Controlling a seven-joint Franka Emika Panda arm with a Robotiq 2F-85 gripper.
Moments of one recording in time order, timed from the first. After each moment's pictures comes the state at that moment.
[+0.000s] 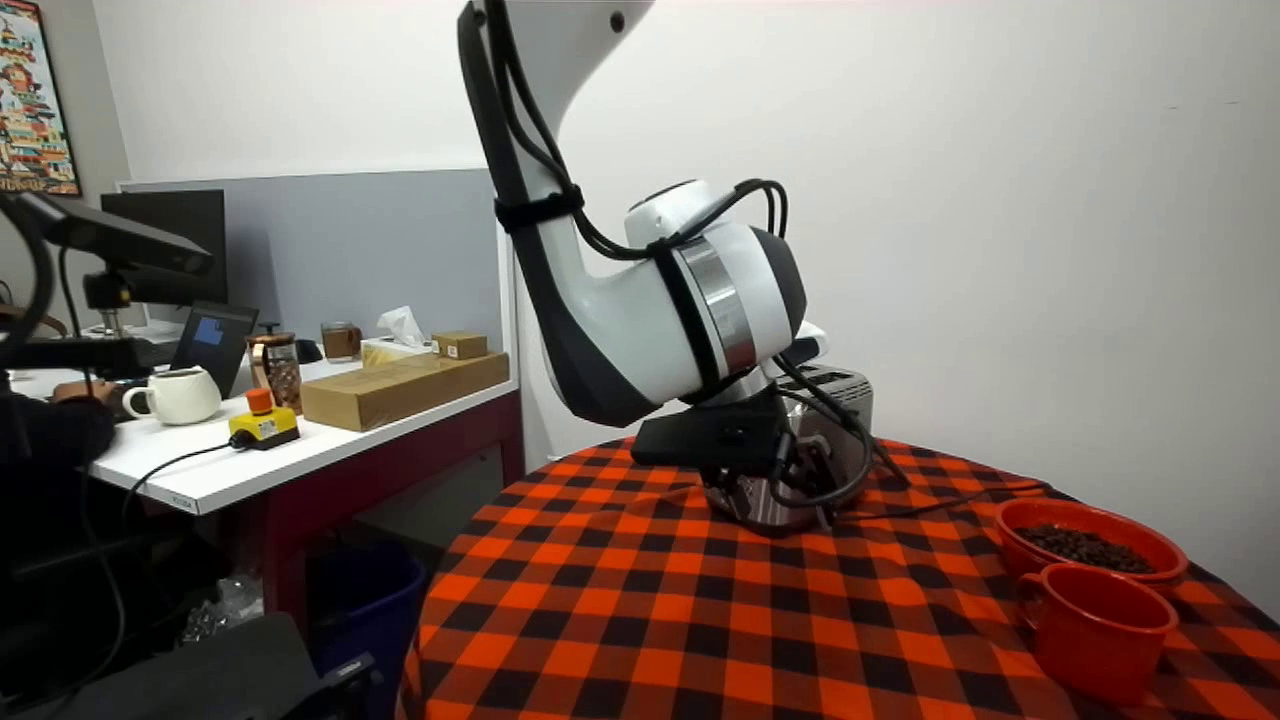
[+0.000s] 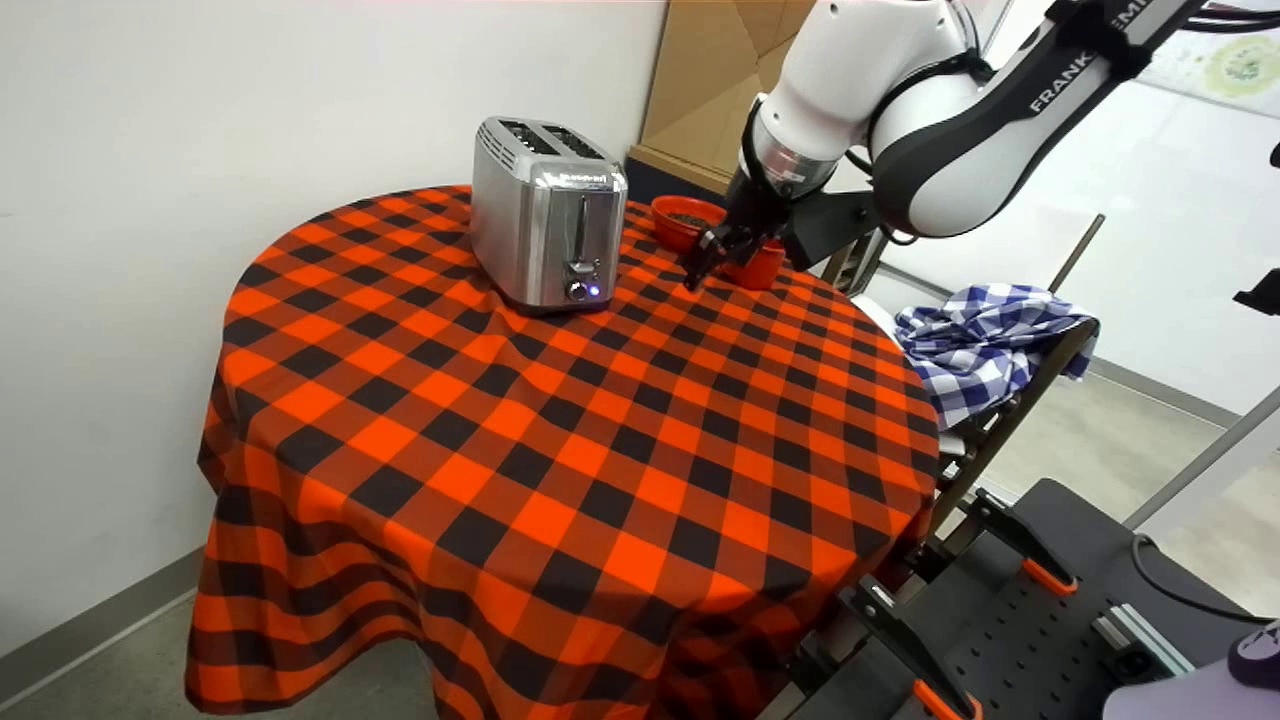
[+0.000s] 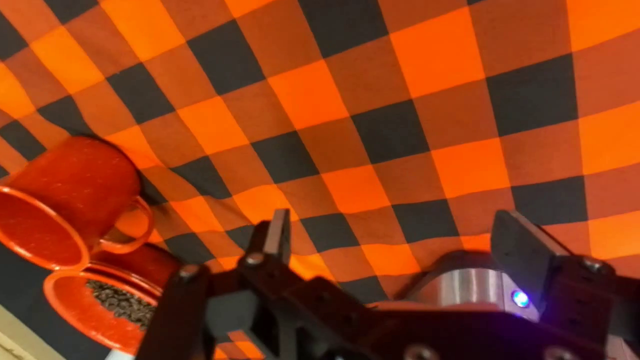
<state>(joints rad) -0.18 0.36 -0.02 -2.31 -1.14 3.04 0.75</state>
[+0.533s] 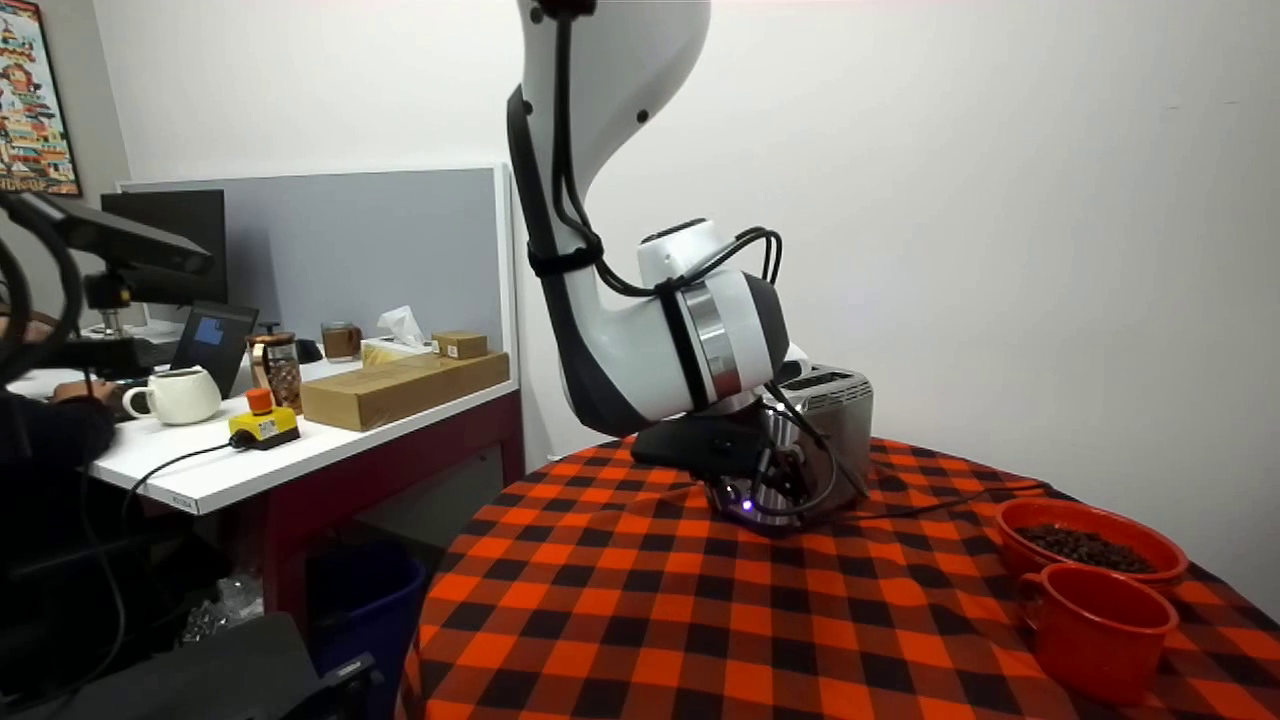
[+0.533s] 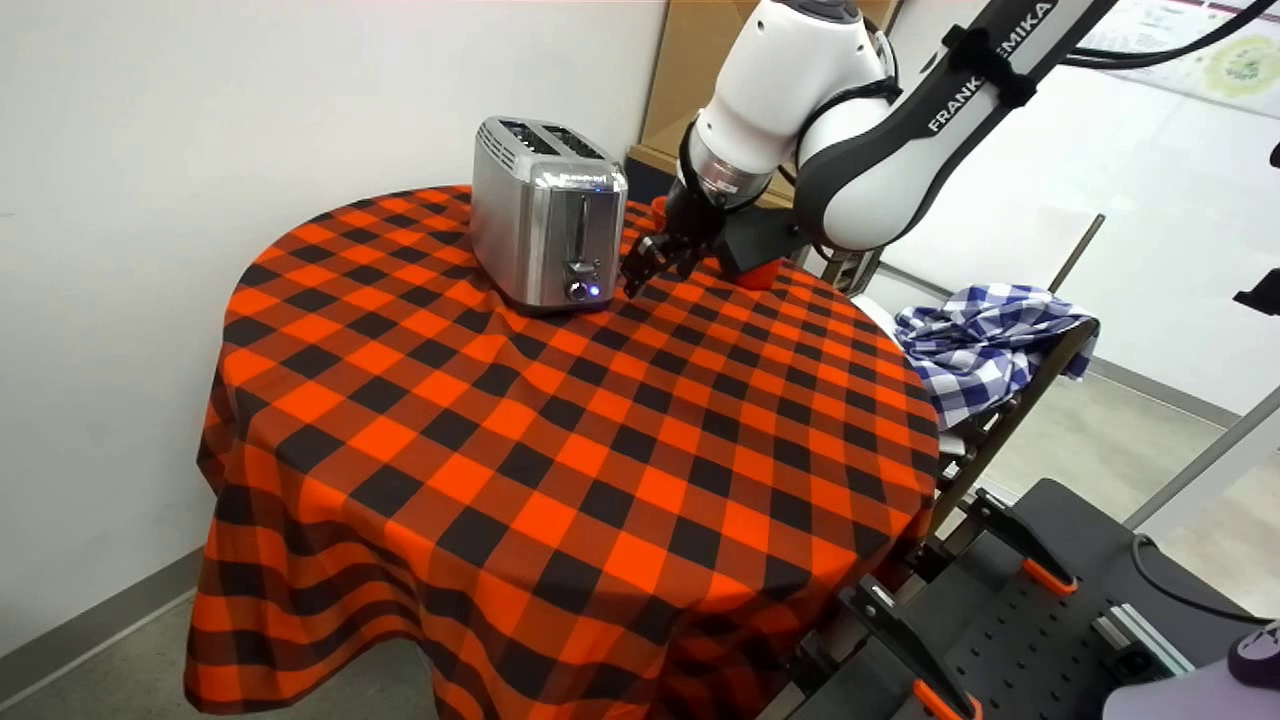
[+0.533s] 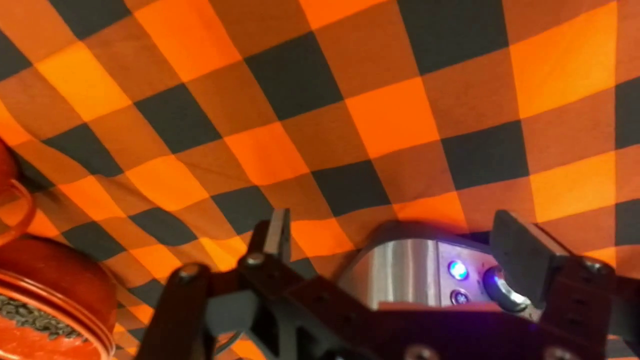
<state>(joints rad) -0.19 0.51 0.08 -2.18 -1.03 3.04 0.71</state>
